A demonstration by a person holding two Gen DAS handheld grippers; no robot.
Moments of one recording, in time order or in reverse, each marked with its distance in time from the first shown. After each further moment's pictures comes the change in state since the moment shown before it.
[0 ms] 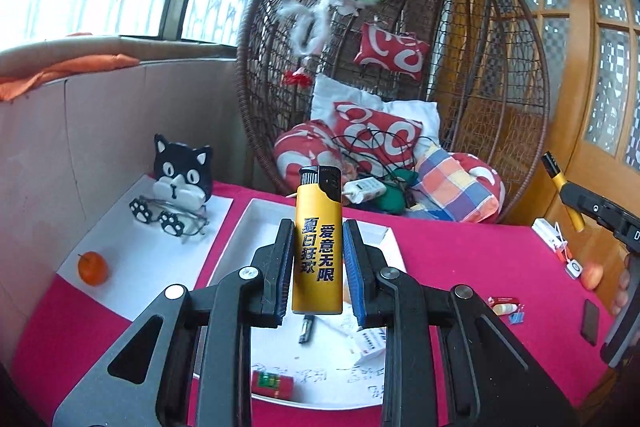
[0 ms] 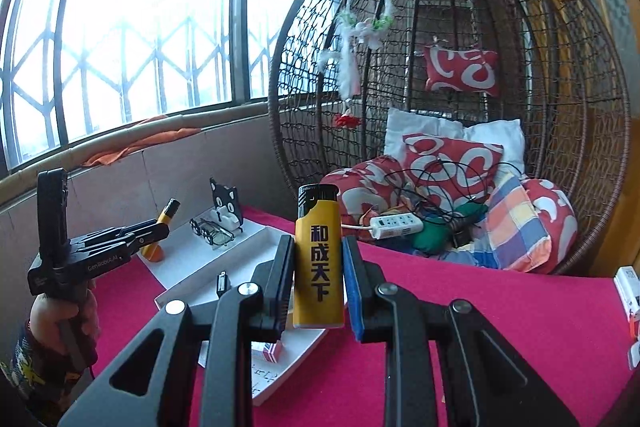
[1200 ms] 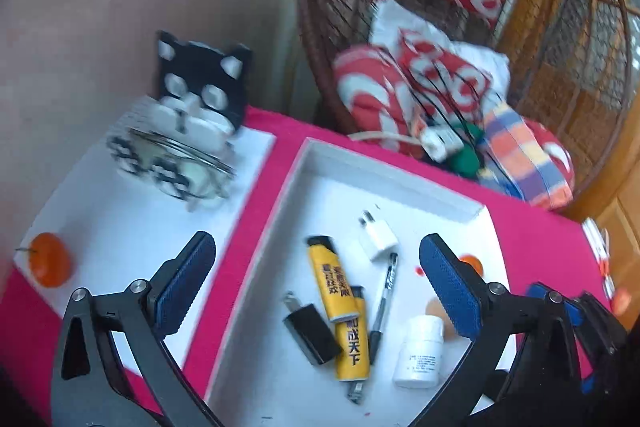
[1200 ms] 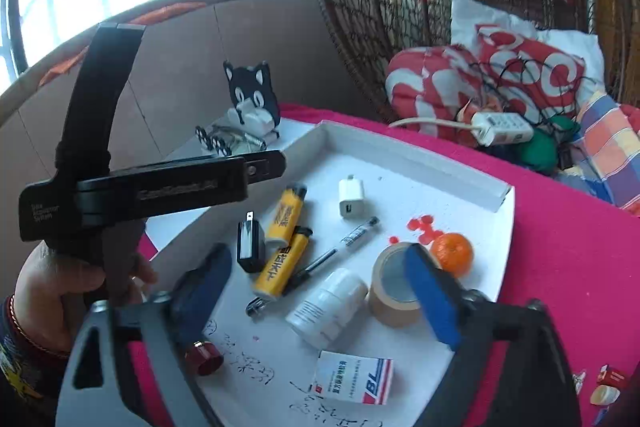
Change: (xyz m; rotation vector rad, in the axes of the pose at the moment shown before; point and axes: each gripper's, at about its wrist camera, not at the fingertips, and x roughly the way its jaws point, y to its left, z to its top) left arm 0.139 0.072 -0.005 -0.135 0.252 0.126; right arm 0.167 0.076 -0.065 0.026 0.279 0.086
